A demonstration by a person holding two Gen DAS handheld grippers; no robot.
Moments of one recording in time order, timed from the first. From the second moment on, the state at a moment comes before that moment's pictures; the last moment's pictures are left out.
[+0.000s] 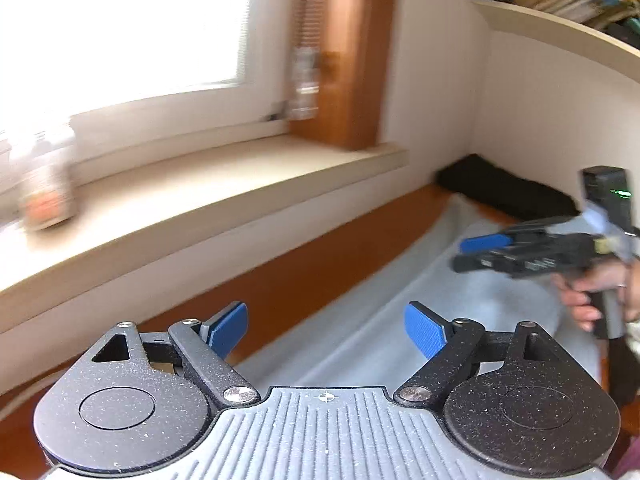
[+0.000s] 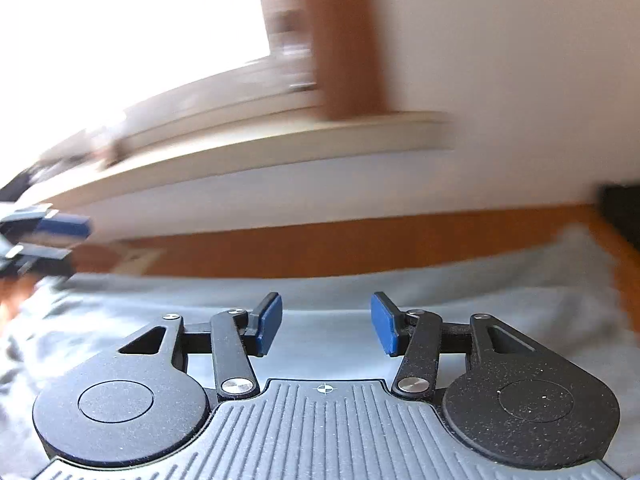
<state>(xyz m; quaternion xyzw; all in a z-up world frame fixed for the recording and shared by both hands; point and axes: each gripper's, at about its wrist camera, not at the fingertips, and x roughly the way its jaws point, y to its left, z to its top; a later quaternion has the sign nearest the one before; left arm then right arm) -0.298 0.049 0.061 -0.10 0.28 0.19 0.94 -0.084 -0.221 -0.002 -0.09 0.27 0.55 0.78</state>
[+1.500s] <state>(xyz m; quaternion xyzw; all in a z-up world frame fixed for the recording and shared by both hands) -0.416 0.116 0.001 -0.19 0.29 0.20 0.92 -0.389 -0.196 -0.012 -0.25 0.18 0.76 0.57</state>
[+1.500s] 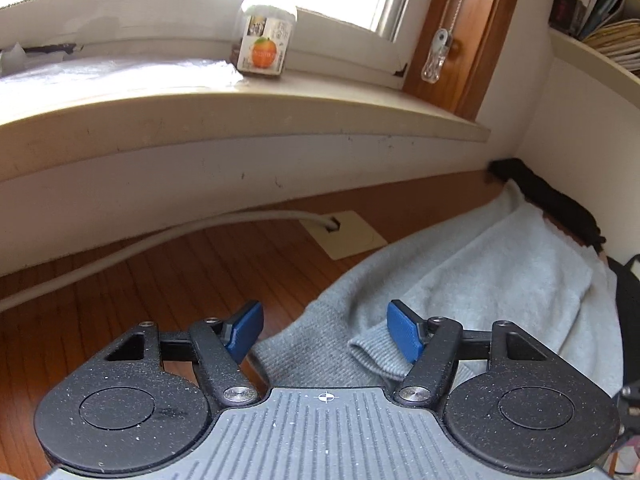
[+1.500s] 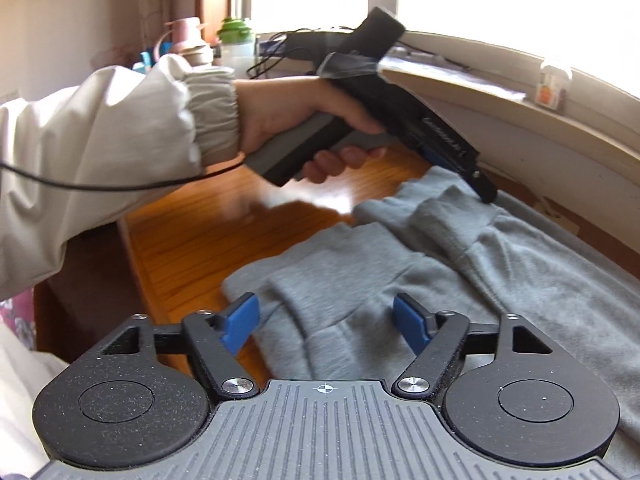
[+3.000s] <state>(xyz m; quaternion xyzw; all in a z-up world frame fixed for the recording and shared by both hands) -0.335 0.021 0.118 -0.01 0.27 0.23 0.93 -0.298 -0.213 0.032 -0.18 0.00 0.75 0.64</state>
